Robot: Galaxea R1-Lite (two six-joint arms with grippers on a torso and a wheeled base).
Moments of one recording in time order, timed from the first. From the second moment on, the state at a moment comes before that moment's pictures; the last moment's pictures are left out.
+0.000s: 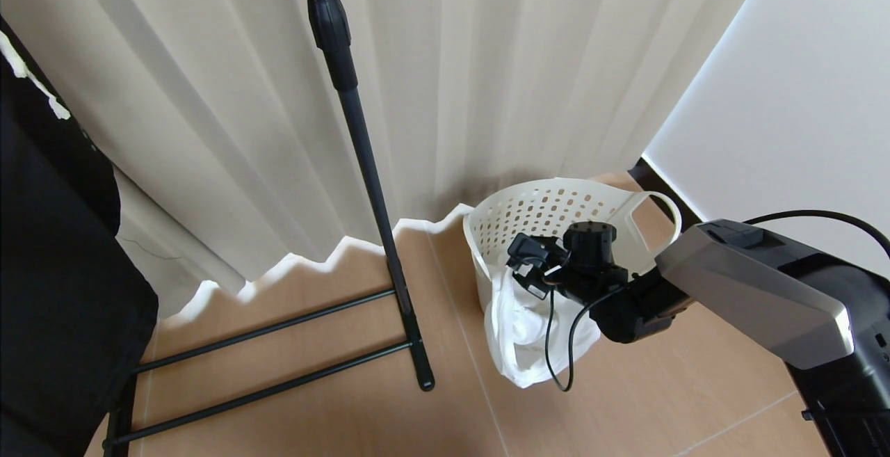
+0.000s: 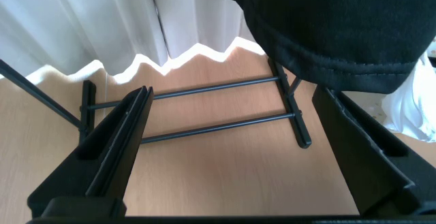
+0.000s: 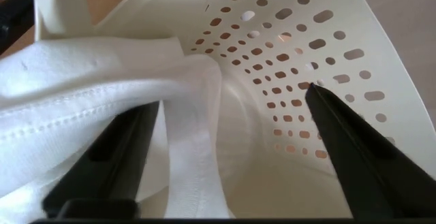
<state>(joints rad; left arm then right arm) 0.00 0.00 0.00 0.02 0.13 -0.05 0.34 2.50 -1.30 -0.86 0.05 -0.76</state>
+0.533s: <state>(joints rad) 0.00 0.00 -0.01 0.02 0.13 -0.05 0.33 2.47 -1.23 -0.90 0.07 -0.69</state>
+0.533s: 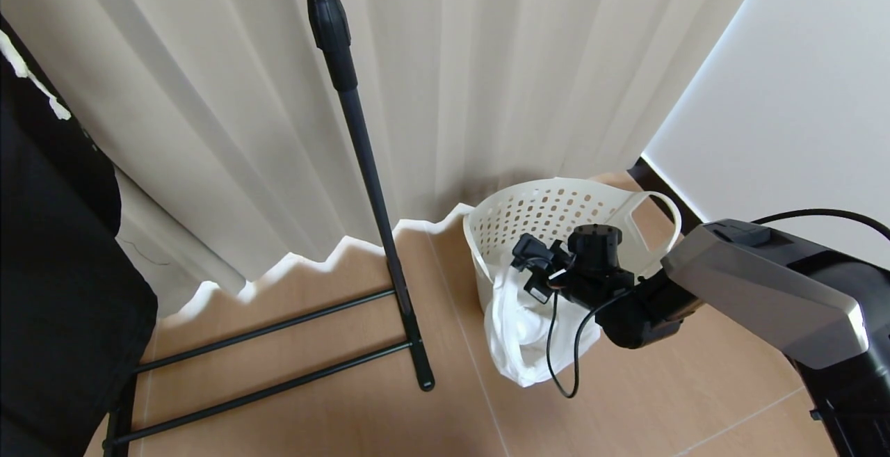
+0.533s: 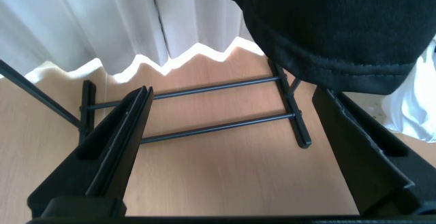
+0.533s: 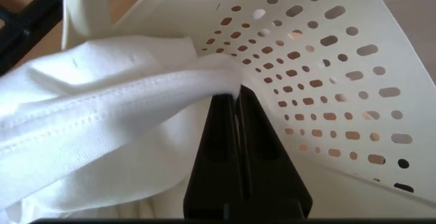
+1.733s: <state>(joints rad) 0.00 0.00 0.00 0.02 0.13 -0.05 0.45 1.74 -0.45 -1.33 0.04 -0.46</state>
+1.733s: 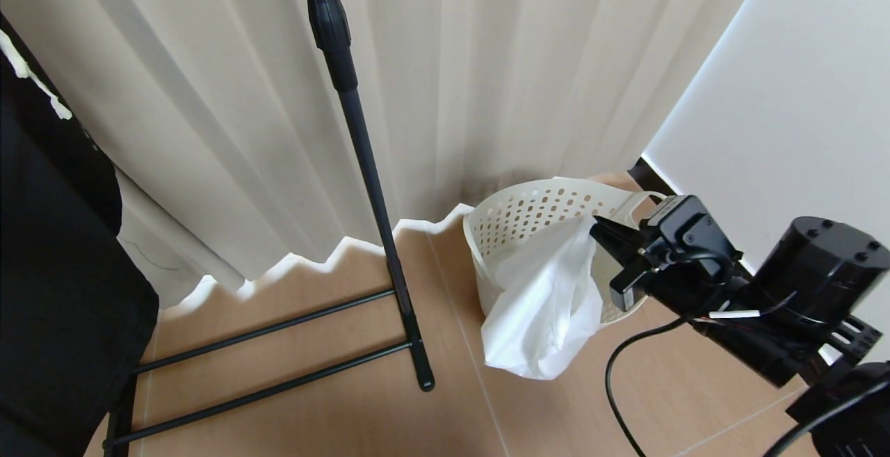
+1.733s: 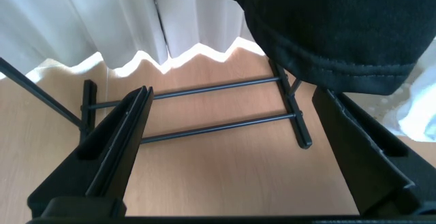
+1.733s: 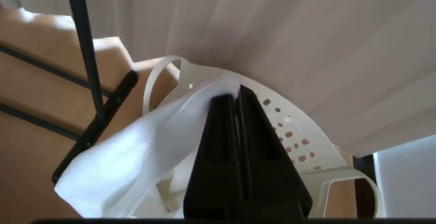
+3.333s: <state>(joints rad) 0.00 0.00 -0.01 0.02 0.13 -0.06 0.52 1.49 -0.56 -1.02 -0.02 -0.28</state>
